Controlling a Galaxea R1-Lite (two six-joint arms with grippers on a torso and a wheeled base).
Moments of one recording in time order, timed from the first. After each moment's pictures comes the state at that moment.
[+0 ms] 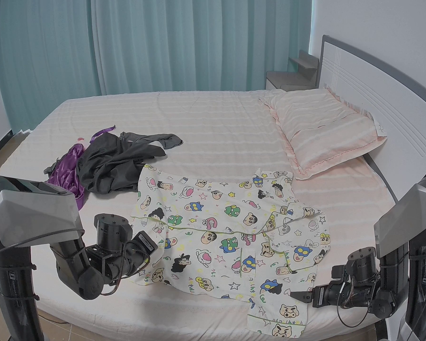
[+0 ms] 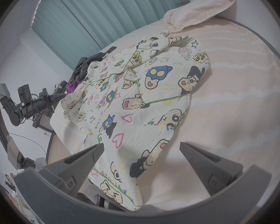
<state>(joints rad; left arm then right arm) -0.36 2.23 -0.49 -1.18 0.05 -1.00 0.36 2.37 -0.02 -1.55 0.19 0.38</state>
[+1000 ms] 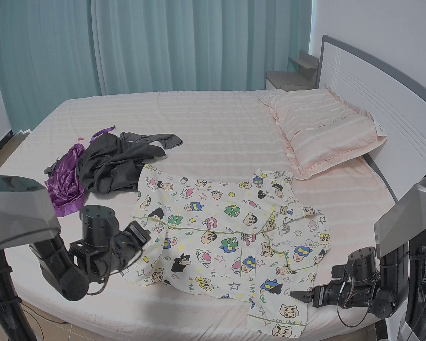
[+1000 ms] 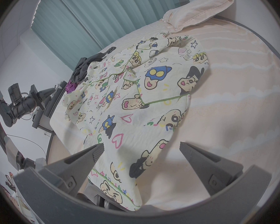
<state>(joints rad) -0.38 2.07 -0.42 -1.19 0.07 -1.00 0.36 2.37 -0.02 -1.55 0.19 0.38</state>
